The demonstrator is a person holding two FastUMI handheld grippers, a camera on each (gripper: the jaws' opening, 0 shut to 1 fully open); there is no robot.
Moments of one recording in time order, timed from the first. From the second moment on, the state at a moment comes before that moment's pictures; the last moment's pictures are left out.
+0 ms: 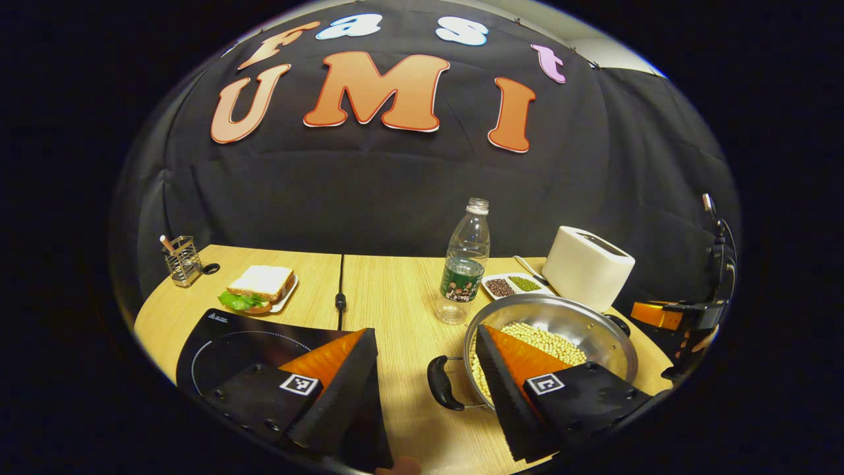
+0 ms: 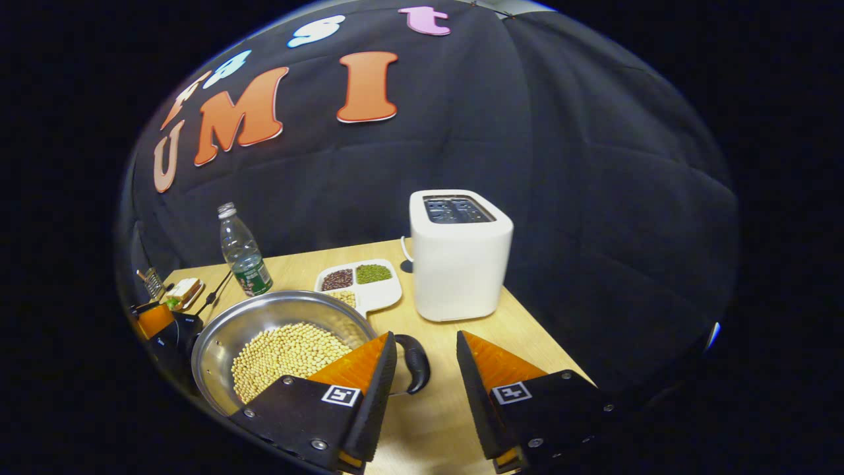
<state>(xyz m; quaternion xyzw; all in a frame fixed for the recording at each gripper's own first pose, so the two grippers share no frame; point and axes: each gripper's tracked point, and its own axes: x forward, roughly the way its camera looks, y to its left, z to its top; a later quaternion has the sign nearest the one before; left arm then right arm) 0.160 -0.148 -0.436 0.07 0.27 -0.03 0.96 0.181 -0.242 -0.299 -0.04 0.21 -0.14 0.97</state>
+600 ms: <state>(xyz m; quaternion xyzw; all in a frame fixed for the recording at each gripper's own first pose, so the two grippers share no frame) 0.167 -0.158 -0.519 0.07 0.35 -0.03 0.93 0.208 -0.237 -0.362 -0.03 0.29 -0.11 0.95</state>
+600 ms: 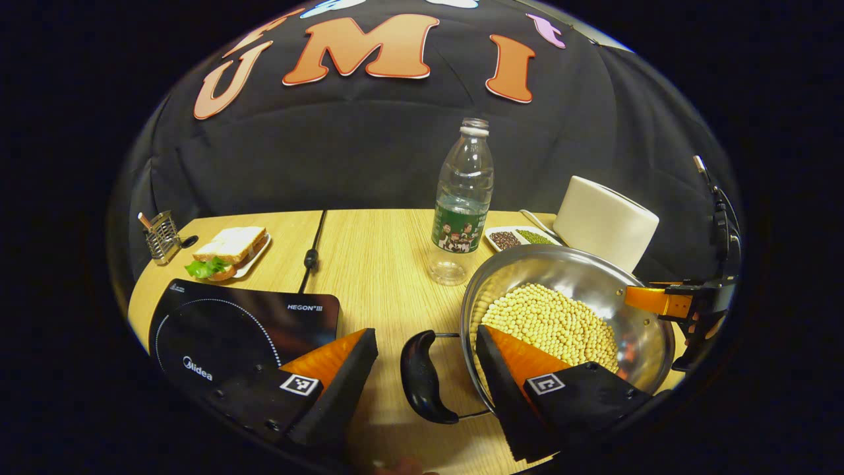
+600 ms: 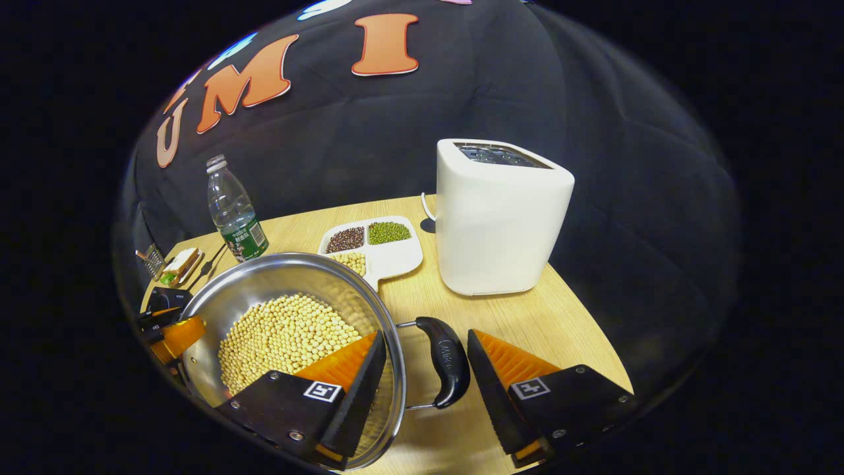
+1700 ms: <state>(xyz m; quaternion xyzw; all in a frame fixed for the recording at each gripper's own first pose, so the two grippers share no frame) 0.153 -0.146 -0.461 0.05 0.36 -0.02 0.93 0.171 -0.187 -0.310 0.03 0.27 -0.11 0.96</state>
